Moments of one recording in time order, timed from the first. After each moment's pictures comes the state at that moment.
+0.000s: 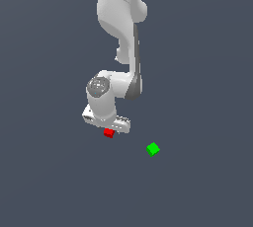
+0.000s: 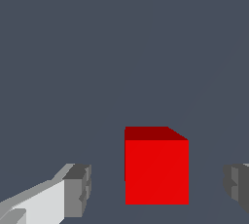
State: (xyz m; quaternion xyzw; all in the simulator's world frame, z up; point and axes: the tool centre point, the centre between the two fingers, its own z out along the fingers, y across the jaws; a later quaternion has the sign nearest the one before) arm 0.031 -0.083 0.051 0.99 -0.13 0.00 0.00
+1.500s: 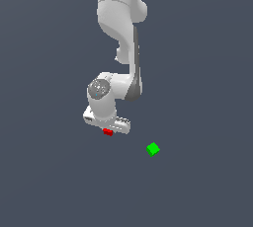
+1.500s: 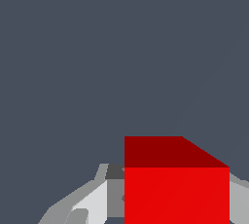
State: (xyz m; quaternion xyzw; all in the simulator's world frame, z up) arm 0.030 -0.083 0.042 0.99 -0.13 0.00 0.00
